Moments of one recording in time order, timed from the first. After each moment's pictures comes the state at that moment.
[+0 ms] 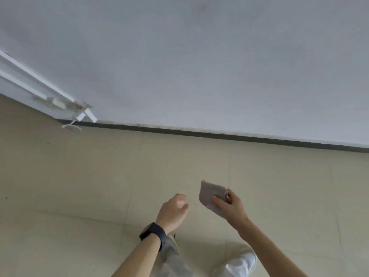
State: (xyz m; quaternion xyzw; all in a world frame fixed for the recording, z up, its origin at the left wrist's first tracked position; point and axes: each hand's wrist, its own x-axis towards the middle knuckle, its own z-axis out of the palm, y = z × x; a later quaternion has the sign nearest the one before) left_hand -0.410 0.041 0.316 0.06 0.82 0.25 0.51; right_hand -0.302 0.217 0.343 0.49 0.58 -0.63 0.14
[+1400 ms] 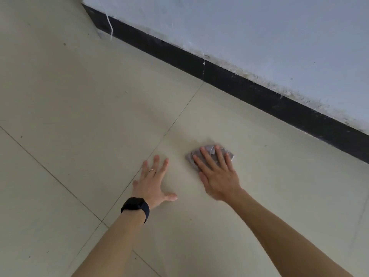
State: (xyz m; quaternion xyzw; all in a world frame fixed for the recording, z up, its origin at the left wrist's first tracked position) left_hand -0.526 -0.157 -0.133 0.03 0.93 0.07 0.36; right_hand -0.516 0.087 -0.175 -0.14 0.98 -0.07 0.13
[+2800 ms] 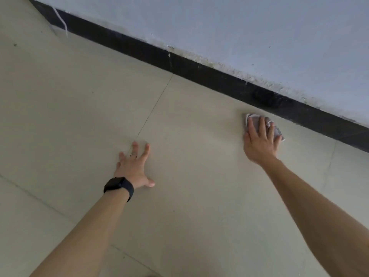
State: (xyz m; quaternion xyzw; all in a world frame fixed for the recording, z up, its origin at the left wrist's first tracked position) left_hand -0.576 -0.133 -0.124 0.05 0.92 -0.02 0.39; right_hand -0.532 0.247 -0.161 0.22 0.95 -0.10 0.18
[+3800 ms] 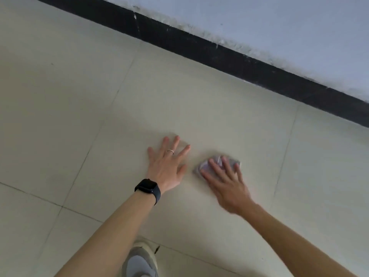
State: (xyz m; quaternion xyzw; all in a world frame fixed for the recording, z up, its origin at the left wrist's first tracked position) left_hand -0.455 -0.025 -0.142 0.29 0.92 0.03 0.28; right_hand -0.311 0.184 -0.163 -0.04 0.98 -0.10 0.17
